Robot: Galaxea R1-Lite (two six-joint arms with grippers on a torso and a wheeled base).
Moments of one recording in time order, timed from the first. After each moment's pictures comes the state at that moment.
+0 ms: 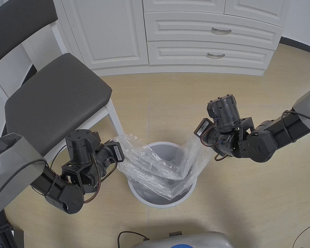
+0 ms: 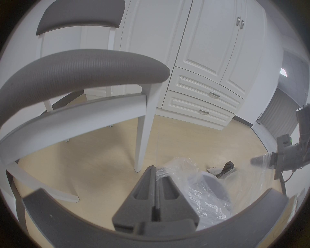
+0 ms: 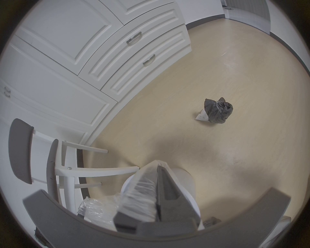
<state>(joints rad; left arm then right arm) -0.42 2.10 -0.84 -1.06 0.21 -0.21 0.56 2.09 -1.23 -0.39 -0.37 1.03</state>
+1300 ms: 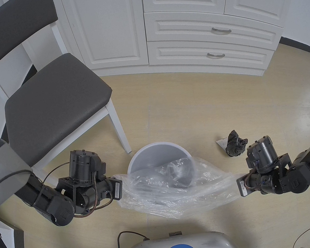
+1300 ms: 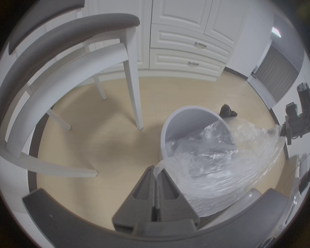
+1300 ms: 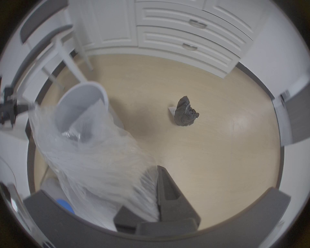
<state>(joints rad) -0.45 1.99 -0.69 -0.70 0.16 -0.05 0.48 1.89 -0.65 -0.43 -0.38 0.14</state>
